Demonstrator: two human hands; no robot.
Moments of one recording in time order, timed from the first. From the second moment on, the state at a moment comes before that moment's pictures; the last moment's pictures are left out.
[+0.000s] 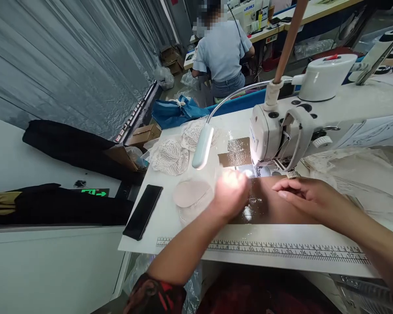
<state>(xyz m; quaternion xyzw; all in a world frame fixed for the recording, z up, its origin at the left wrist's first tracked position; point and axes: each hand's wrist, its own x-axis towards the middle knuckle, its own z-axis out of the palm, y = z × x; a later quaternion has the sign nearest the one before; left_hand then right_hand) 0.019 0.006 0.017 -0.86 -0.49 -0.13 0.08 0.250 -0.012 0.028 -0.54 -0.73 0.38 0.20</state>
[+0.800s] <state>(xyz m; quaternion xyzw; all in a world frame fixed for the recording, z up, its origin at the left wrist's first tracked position) 0.023 0.035 -0.015 -0.91 -0.36 -0.17 -0.08 0.212 0.000 -0.009 -0.51 -0.85 -0.02 0.13</state>
